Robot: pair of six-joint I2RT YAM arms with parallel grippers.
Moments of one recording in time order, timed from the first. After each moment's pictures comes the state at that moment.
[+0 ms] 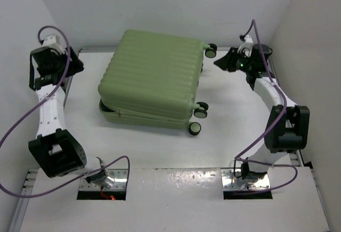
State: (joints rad) left arm 0.37 1.41 1.33 -0.32 0.28 -0.13; right arm -0.05 1.66 1.20 0.17 -0.70 0.30
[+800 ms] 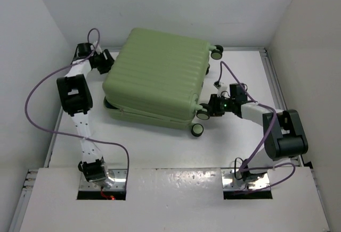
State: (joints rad) left arm 0.24 2.37 1.93 -0.37 0.57 -0.27; right arm 0.12 1.57 0.66 0.02 -0.74 0.20
